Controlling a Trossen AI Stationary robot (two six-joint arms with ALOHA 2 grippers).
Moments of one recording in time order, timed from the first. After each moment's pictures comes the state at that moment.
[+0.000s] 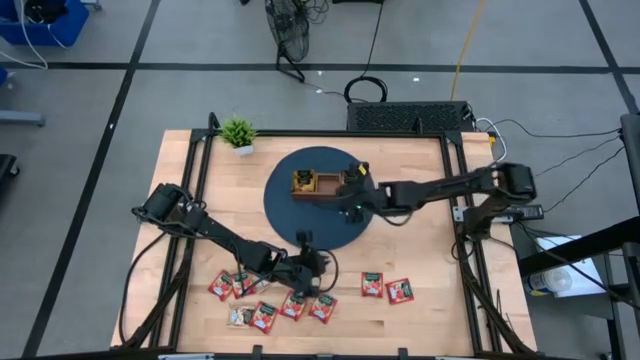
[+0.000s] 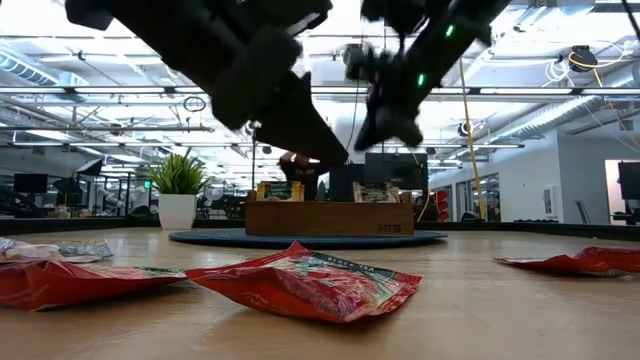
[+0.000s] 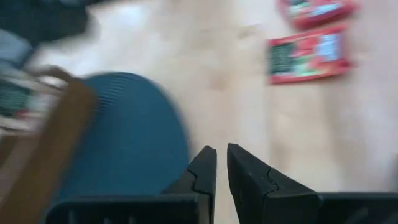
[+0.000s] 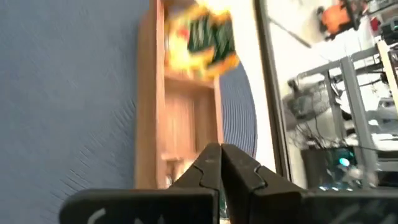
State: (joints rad) left arm -0.42 1.90 1.09 0.09 -0.57 -0.13; right arm -0.01 1.62 1.03 -0.22 0.57 -0.36
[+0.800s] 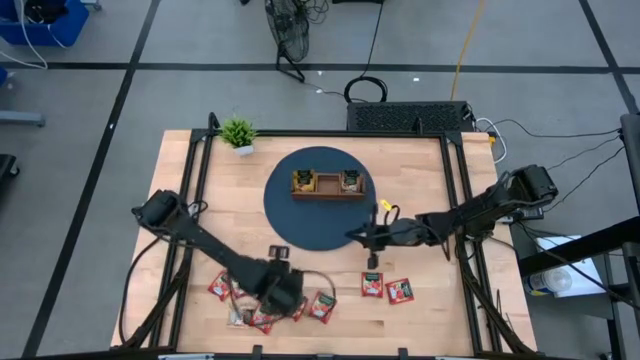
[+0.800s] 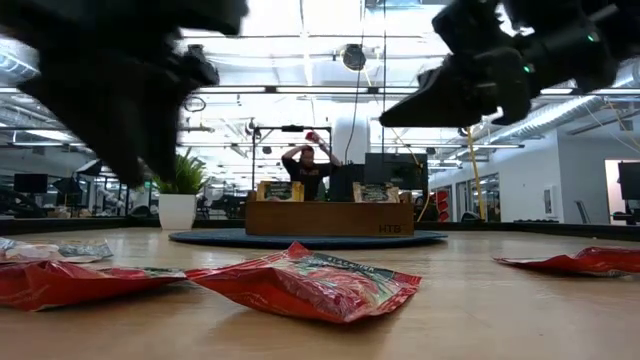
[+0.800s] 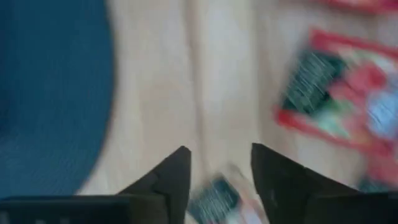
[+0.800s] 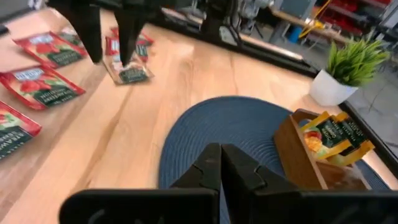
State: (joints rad) left arm -0.56 1.91 1.38 -0.93 -0.27 -0.41; right arm 0.26 1.47 0.49 0.68 0.34 -0.20
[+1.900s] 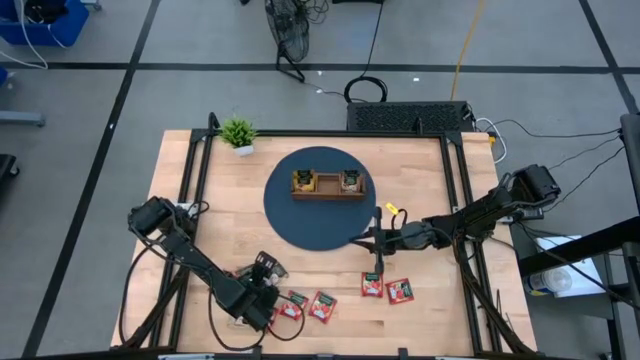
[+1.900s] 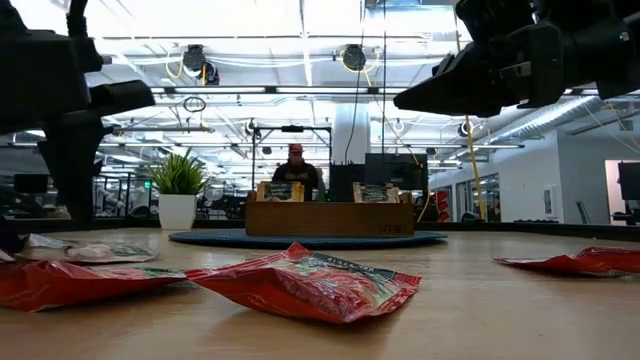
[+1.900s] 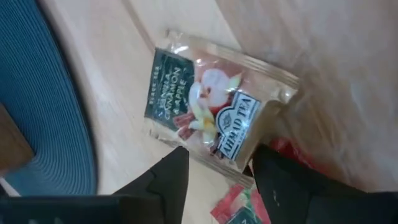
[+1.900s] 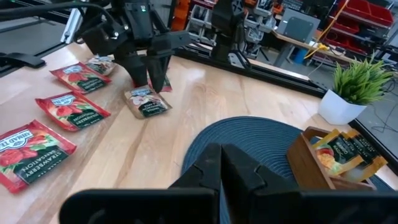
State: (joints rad) left arm -0.72 1.91 1.14 -0.89 -0.43 -0.18; right arm 0.32 1.46 0.42 0.82 0.34 -0.18
